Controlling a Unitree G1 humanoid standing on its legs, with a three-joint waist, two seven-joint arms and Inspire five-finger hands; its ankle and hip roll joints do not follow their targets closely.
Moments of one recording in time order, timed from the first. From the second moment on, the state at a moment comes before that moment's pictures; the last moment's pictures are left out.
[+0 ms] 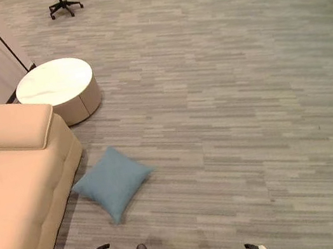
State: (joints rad) left arm -0.09 0.20 -0.25 1.21 -0.04 -0.06 0.12; right arm -0.01 -0.29 0.14 1.25 0.06 -0.04 -0.23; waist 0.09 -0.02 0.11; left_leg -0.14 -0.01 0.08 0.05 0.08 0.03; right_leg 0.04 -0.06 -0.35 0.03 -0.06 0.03
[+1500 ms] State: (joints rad) left arm -0.08 0.24 -0.25 1.25 -0.02 -0.06 0.12; right arm -0.04 -0.27 0.15 1.24 0.09 -0.05 -0.20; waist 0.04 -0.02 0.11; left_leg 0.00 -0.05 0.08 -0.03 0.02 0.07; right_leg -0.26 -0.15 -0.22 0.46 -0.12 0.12
